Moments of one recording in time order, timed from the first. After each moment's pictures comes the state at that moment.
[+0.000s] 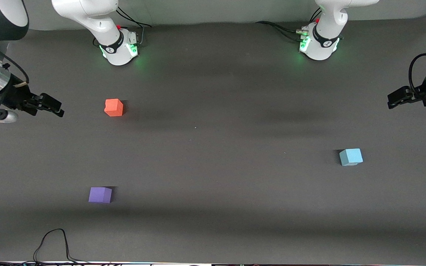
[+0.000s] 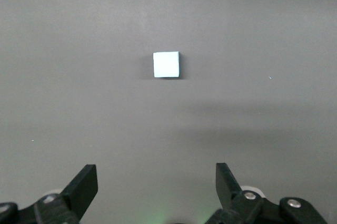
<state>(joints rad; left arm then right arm) -0.01 0.00 0.02 -1.65 0.06 1.56 -0.03 0.10 -0.11 -0.07 -1.86 0.03 1.78 0.13</state>
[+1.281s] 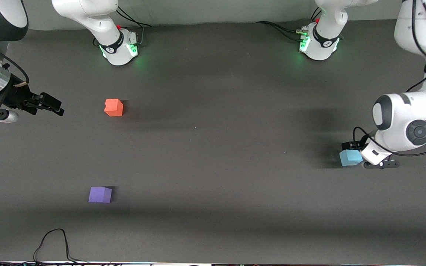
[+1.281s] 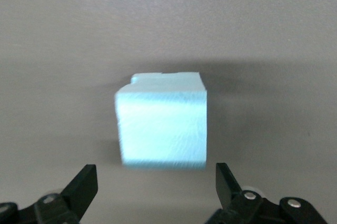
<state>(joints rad) 0.06 0.45 0.02 -2.01 0.01 2.31 0.02 0.08 -0.11 -0.07 -1.87 0.03 1.77 0.11</state>
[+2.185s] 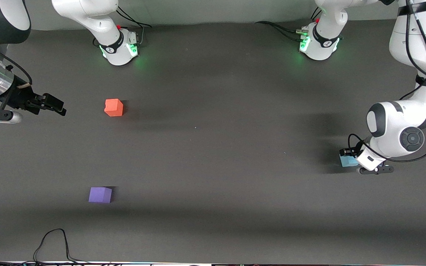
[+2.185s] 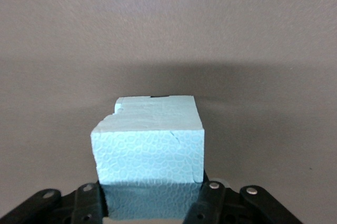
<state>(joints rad) 0.06 0.49 0.02 -1.97 -0.01 2.33 0.02 0.08 -0.11 -0.07 -1.88 0.03 1.77 0.11</state>
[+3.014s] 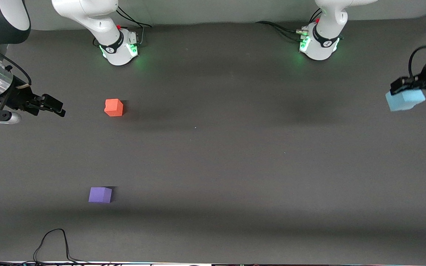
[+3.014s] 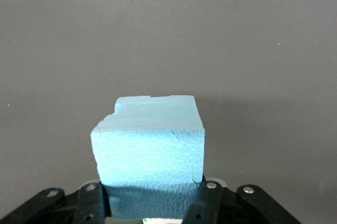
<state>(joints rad) 0.08 -0.18 0.00 -1.90 0.00 1.57 -0.01 0.08 -0.11 -0.07 -1.88 0.03 1.79 0.11</state>
